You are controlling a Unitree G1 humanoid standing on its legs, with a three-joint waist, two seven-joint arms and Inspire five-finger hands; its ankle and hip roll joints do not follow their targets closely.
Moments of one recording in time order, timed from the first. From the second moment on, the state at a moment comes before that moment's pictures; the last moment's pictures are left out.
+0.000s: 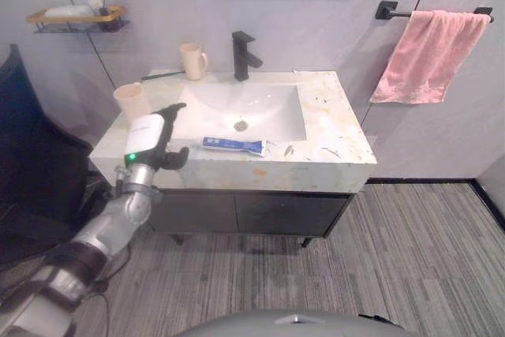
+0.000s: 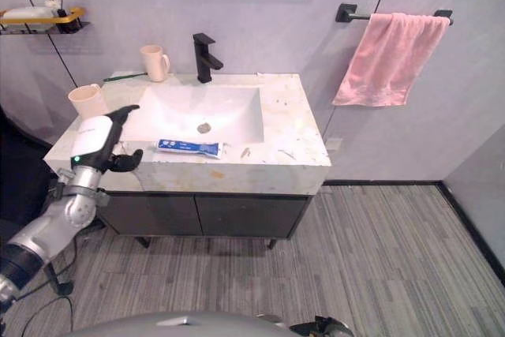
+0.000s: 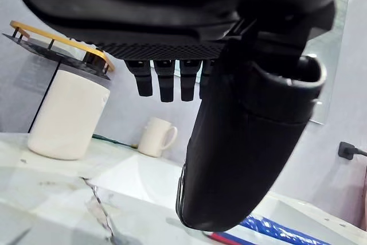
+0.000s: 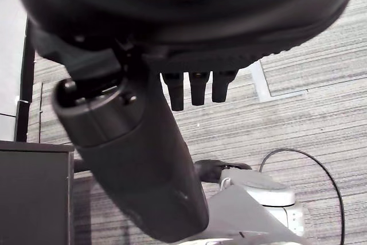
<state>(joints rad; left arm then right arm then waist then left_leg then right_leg) -0.24 0.83 -0.46 0.27 0.37 -0.05 0.52 0.03 -0.26 0.17 1.26 0.32 0.12 -0.10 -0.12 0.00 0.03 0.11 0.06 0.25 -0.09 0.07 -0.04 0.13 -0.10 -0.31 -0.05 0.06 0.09</state>
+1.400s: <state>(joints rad) -0.36 0.87 -0.61 0.25 0.24 0.01 0.26 0.01 -0.24 0.17 1.26 0.34 0.12 -0.12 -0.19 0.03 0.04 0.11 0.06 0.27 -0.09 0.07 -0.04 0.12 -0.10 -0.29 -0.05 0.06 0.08</state>
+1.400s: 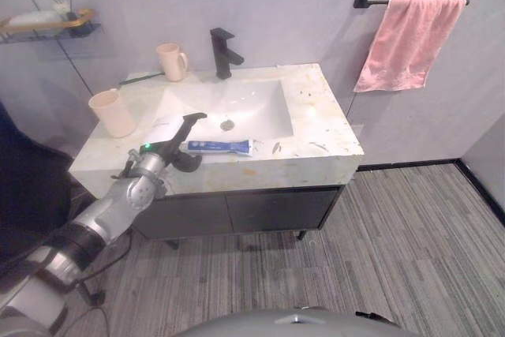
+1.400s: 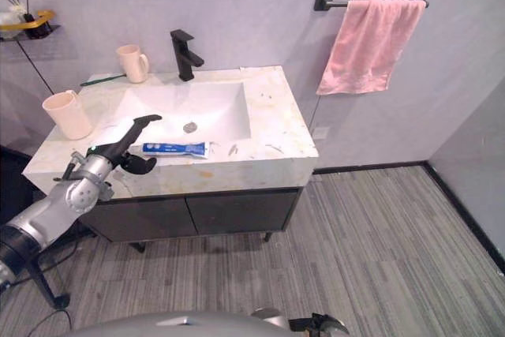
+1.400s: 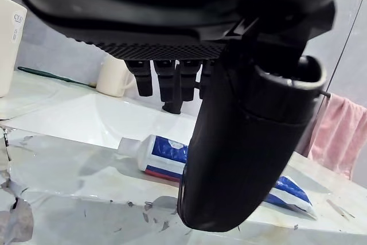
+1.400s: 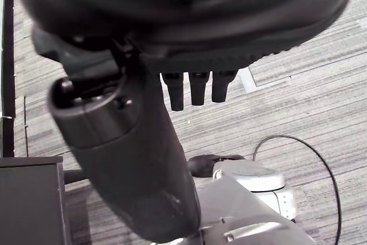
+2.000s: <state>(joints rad) -0.36 0.81 -0.64 0.31 0.28 0.10 0.25 0.02 -0.27 0.17 1.26 0.36 0.12 -0.12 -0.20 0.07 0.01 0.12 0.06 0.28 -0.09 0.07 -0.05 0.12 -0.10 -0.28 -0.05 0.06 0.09</state>
